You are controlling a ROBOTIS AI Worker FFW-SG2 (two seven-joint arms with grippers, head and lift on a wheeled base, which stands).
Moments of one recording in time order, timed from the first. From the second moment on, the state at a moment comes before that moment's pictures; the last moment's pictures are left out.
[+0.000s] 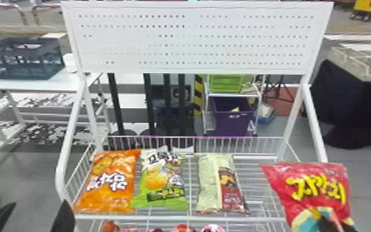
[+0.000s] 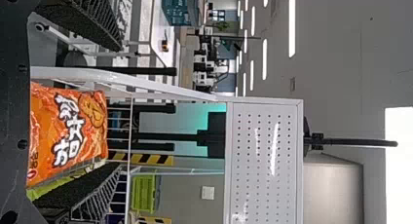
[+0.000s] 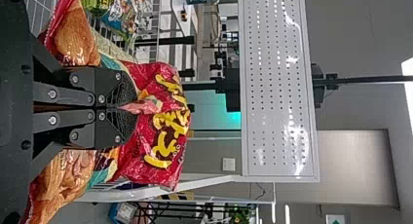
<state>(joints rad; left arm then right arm) 0.80 0.35 0.07 -2.29 0.29 -0.15 0.24 0.97 -0.19 -0.11 -2.40 -0.21 -0.12 0.13</state>
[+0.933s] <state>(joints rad) 0.66 0.39 -0.08 -2.25 0.27 -0.03 0.28 0.95 -0.19 -0.11 -2.40 -0.21 -0.12 0.13</state>
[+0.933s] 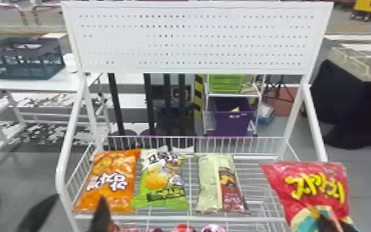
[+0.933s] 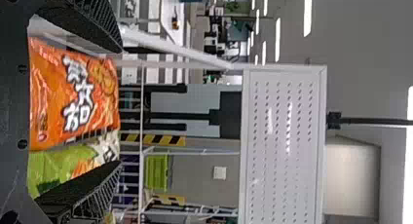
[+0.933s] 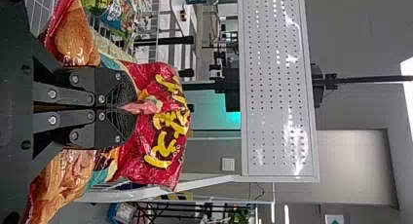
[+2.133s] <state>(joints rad) -0.18 0.30 -0.62 -1.48 0.43 0.17 0.42 0.95 -0.19 -0.11 -2.38 -0.21 -0.12 0.13</state>
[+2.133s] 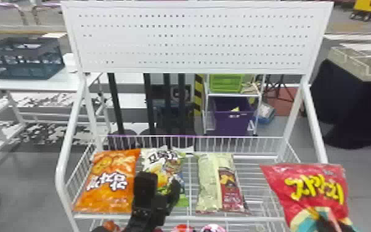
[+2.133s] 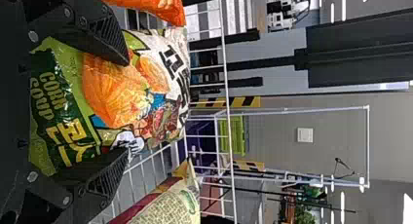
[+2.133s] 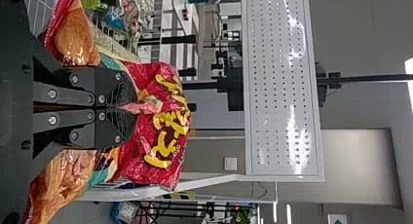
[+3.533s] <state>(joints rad) 0.34 0.47 -0.28 -2.17 0.33 0.20 0.41 0.95 -0.20 -0.11 -2.40 -0.22 -0.11 0.13</state>
